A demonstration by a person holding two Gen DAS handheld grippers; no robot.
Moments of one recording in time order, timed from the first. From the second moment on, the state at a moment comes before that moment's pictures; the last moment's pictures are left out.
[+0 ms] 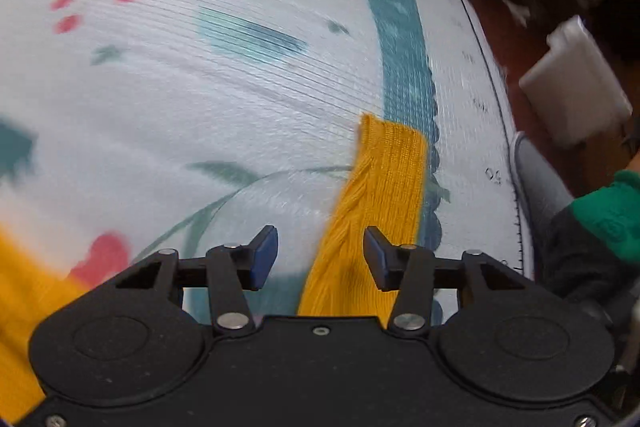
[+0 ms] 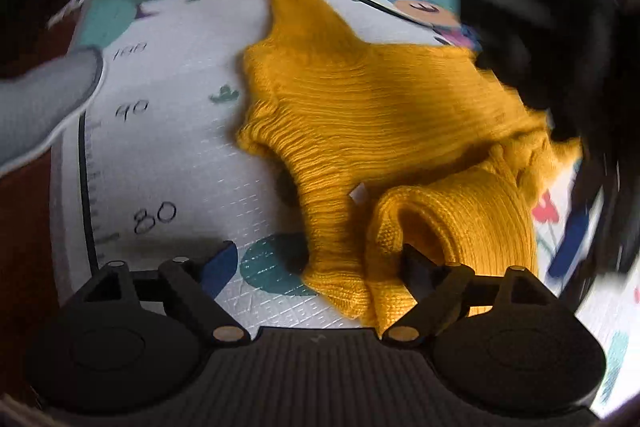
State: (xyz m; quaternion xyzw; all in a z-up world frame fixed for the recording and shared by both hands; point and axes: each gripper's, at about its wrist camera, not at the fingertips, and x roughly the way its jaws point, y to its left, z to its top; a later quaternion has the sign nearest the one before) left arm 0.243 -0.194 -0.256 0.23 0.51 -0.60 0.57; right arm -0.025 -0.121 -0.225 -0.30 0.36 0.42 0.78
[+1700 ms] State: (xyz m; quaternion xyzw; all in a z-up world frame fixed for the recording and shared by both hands) left arm 0.270 0.019 -0.224 0.02 0.39 -0.36 0.85; right arm -0.005 -0.158 -0.203 -0.17 0.38 0.41 0.81
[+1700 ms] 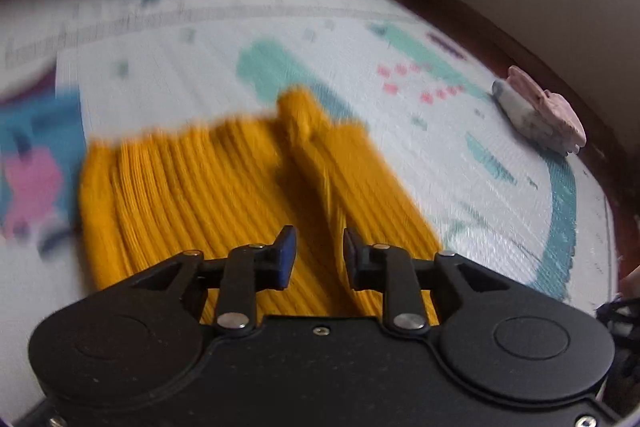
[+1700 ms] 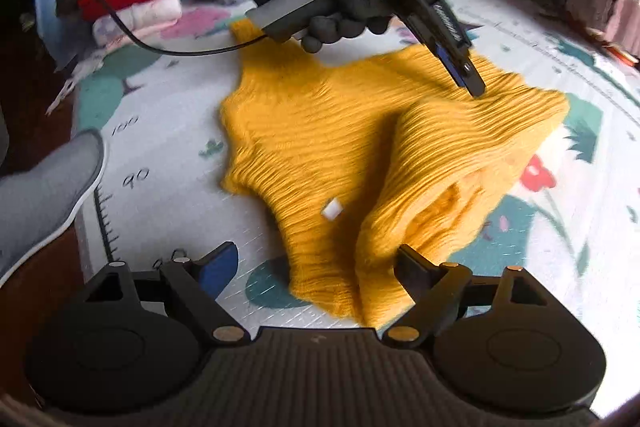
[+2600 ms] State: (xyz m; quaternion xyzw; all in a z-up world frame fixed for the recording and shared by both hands) left arm 0.309 0.001 -0.246 0.01 0.40 -0.36 0.84; right arm 0.008 -0.164 -0.206 -0.12 0.41 0.41 0.81
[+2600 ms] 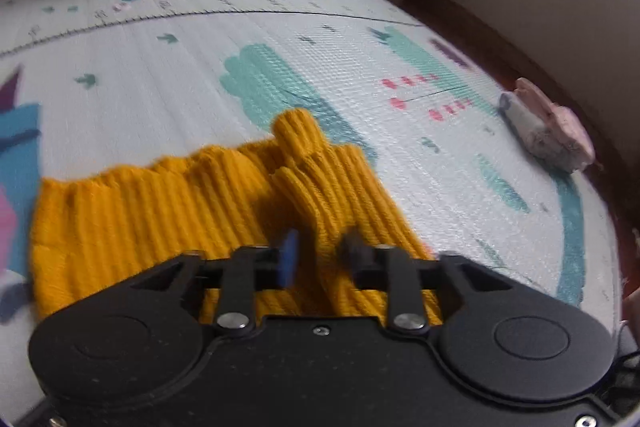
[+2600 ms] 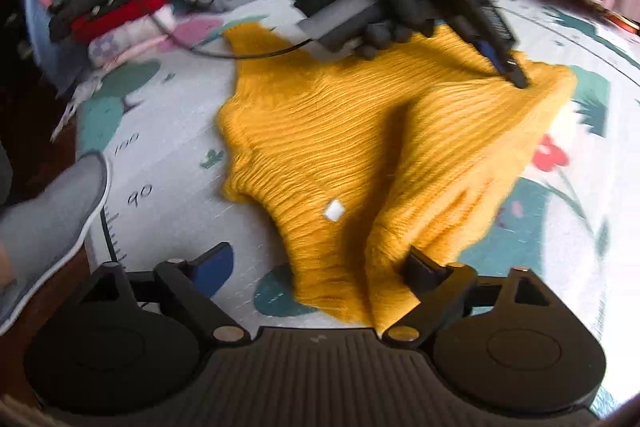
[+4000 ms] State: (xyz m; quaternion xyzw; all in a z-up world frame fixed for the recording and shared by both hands) left arm 0.402 -0.016 -0.255 -0.09 0.48 -0.32 0.81; right arm 0.053 -0.059 -0.159 -0.37 0.39 0.51 0.68
